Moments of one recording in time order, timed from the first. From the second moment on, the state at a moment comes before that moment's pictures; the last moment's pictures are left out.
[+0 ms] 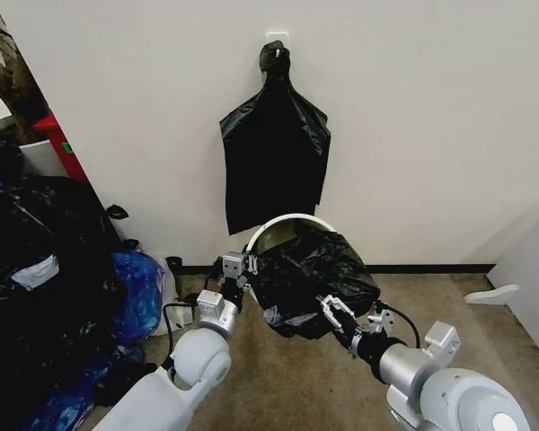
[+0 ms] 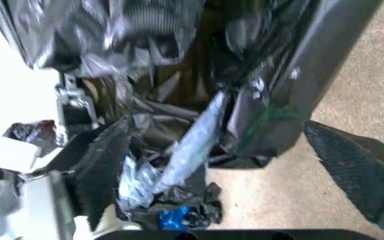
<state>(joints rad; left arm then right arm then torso) 1.08 -1.12 0.03 -1.94 -0.42 -0.02 -0.34 -1.51 1.10 0.34 2.50 1.74 -0.26 0.90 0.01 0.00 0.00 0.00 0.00</state>
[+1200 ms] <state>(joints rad) 1.11 -1.10 0.00 -2.09 -0.78 0.12 -0.47 -1.59 1.12 0.18 2.31 0.83 -0.29 0.47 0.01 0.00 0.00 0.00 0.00</state>
